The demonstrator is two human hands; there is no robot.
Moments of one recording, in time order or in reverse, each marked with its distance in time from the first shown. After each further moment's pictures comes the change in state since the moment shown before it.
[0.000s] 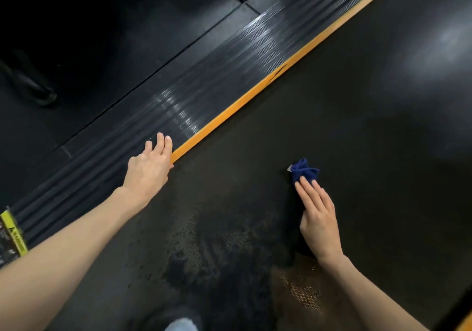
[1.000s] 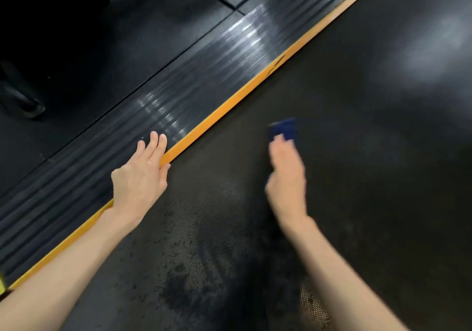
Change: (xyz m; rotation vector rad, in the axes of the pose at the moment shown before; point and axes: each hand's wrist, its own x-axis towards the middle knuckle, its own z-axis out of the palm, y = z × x) left_hand -0.011 0.007 0.028 -0.123 0.309 -0.079; right_hand 0.076 -0.066 0.053 0.160 0.301 0.048
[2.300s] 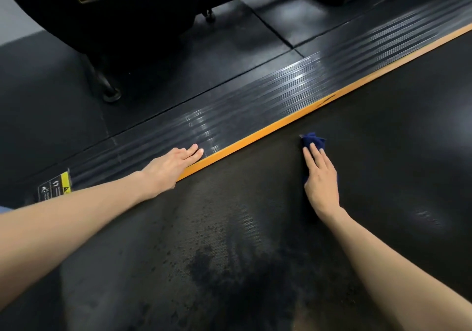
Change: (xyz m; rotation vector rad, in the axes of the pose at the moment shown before) left_hand -0.019 -0.063 -0.029 -0.045 -0.485 0.211; right_hand 0.046 0.014 -0.008 -0.194 -0.293 -0.187
